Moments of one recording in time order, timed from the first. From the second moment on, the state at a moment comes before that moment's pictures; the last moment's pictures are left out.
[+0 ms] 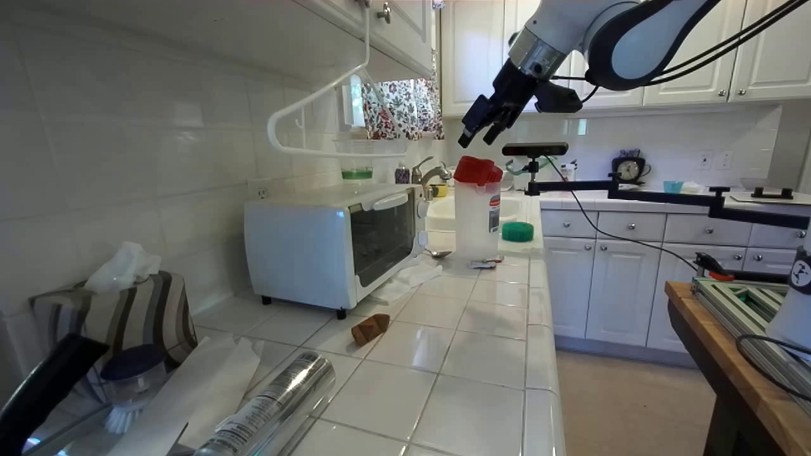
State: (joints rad) arm -0.57 -0.34 0.34 -2.63 -0.45 3.01 0.60
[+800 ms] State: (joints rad) arm -0.31 -0.12 0.12 -2.63 -0.56 3.42 0.29
